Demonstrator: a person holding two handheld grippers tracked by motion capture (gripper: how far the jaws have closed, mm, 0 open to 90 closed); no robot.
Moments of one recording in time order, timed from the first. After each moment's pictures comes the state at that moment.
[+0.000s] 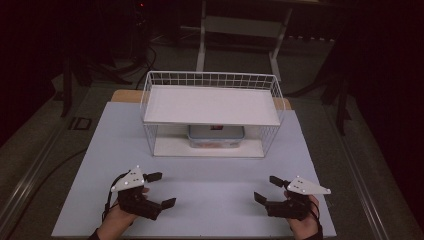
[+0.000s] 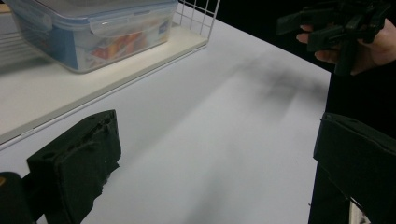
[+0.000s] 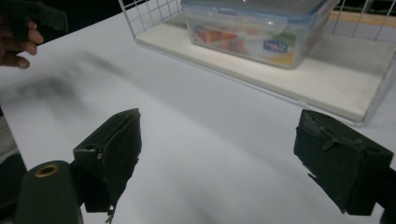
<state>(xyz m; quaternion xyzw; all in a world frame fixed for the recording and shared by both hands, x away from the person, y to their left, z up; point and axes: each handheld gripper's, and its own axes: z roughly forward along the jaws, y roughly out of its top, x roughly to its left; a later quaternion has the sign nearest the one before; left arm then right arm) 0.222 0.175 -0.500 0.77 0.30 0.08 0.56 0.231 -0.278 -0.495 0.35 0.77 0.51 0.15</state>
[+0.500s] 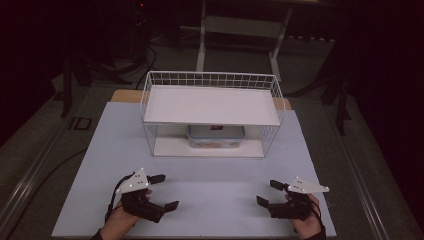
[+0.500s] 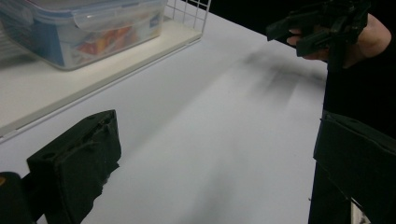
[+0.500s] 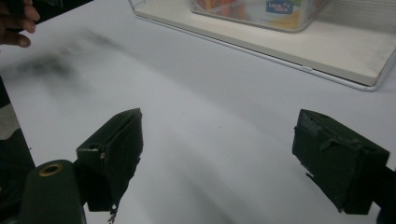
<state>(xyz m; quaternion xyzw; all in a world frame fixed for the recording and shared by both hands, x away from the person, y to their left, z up) 0.222 0.167 -0.507 0.78 0.29 0.07 0.55 0.239 -0.290 -0.513 0.35 0.79 0.49 0.11</state>
